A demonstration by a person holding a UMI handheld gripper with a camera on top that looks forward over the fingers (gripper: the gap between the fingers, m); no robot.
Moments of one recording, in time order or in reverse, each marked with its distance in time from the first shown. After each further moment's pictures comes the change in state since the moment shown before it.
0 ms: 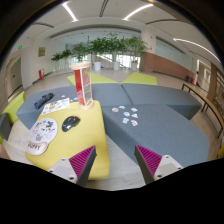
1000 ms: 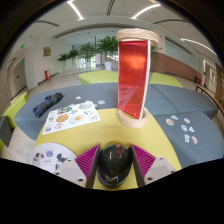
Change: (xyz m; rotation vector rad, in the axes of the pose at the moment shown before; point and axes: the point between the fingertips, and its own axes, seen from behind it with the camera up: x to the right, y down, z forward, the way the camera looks) arm -0.201 -0.053 0.219 0.021 -0.089 -0.004
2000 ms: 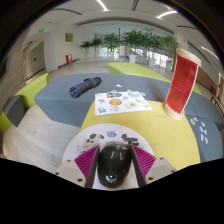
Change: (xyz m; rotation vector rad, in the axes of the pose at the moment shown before) arm -0.152 0.047 -0.070 -0.102 -0.167 -0.163
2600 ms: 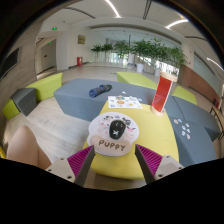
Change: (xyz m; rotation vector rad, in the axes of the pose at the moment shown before) arm -0.008 0.049 -0.212 0.061 -0.043 -0.106
